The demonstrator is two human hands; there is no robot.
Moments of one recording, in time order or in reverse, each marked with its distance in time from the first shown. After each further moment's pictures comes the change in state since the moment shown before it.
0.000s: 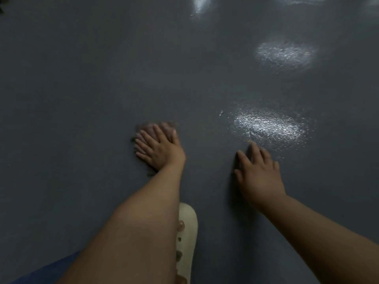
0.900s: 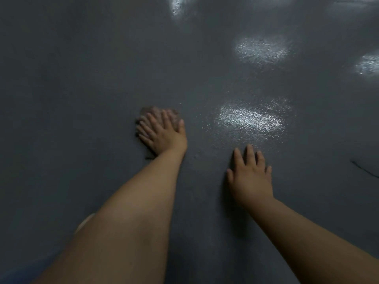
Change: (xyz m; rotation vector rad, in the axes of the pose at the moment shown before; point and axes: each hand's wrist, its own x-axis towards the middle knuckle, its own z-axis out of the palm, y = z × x) left_hand -0.068 0.066 0.021 0.110 -0.069 0.275; right_hand -0.042 0.065 0.021 0.113 0.052 0.174
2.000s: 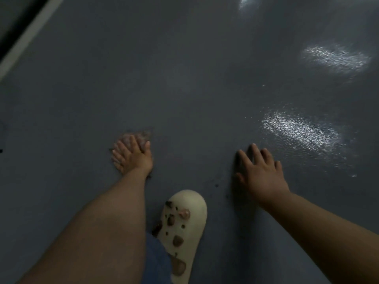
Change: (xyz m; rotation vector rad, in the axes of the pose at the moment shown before) left_hand 0.011 -0.323 -0.043 -0.064 -0.076 -0.537; right_hand -0.028 -0.145 0.054 -0.254 -0.148 -0.400
